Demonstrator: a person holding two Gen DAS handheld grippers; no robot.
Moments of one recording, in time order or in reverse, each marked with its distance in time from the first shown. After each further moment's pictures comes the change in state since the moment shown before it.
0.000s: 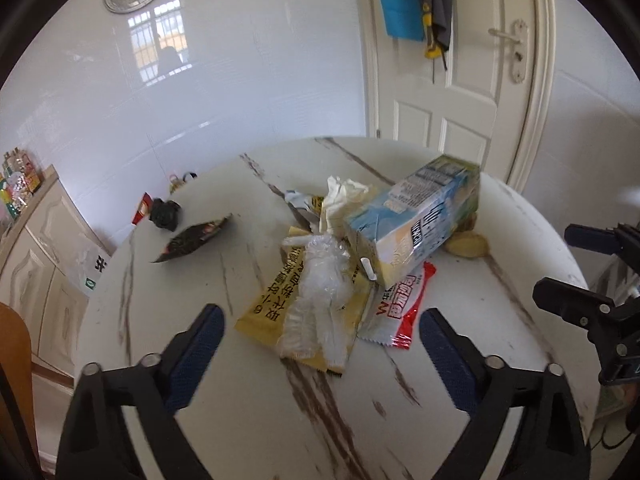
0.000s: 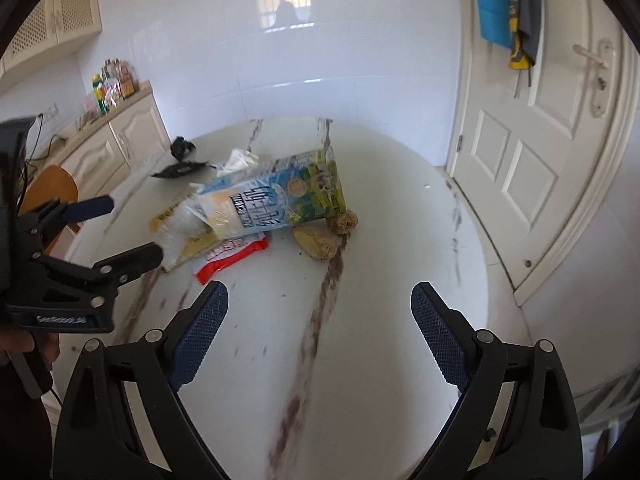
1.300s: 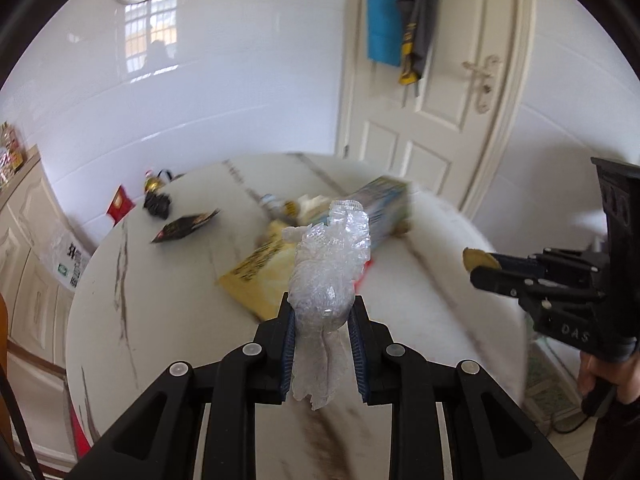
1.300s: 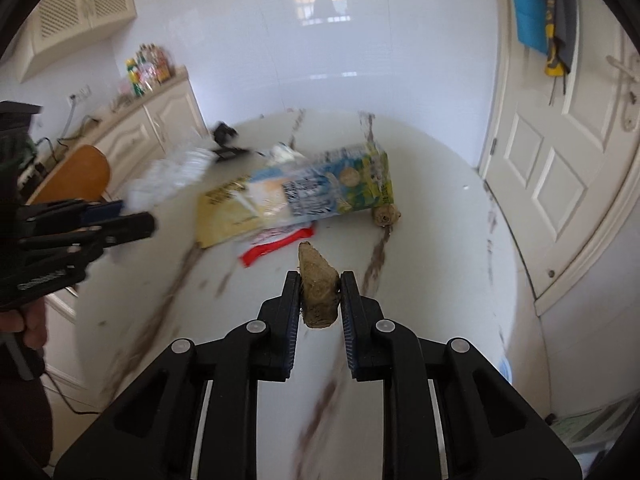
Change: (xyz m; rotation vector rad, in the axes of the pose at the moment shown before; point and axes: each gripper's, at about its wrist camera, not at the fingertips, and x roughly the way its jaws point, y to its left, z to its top) left arm -0.072 0.007 -0.018 -0.068 -0.090 -0.149; right arm -0.036 0.014 -0.009 -0.065 0.003 0.120
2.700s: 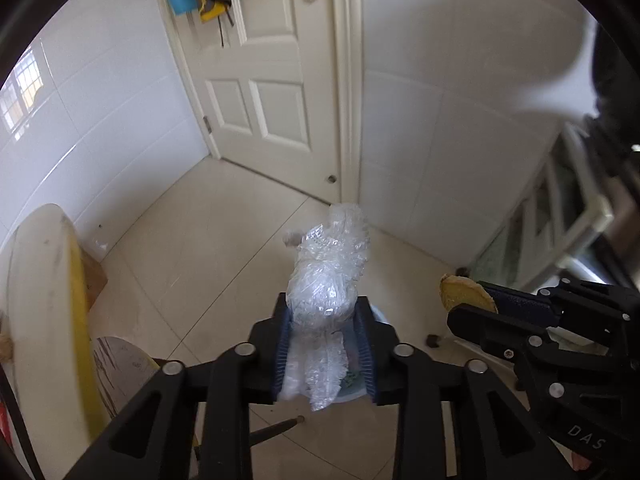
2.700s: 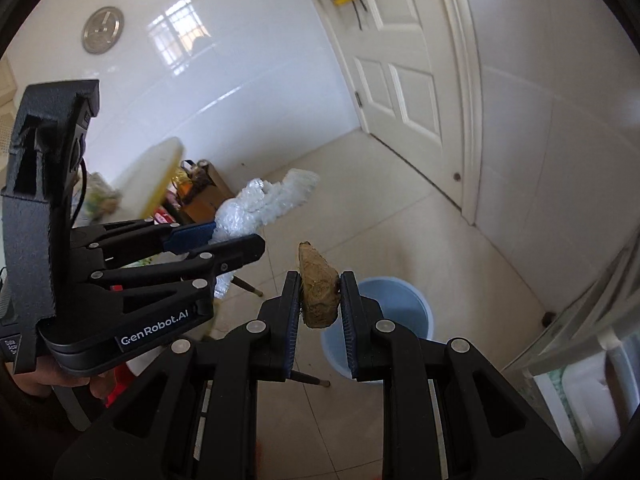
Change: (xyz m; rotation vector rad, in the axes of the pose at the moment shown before) left arm 0.242 -0.334 0.025 0.359 0.221 -0.130; right arm -0.062 -0.300 -0.163 0.472 -0.061 -0.135
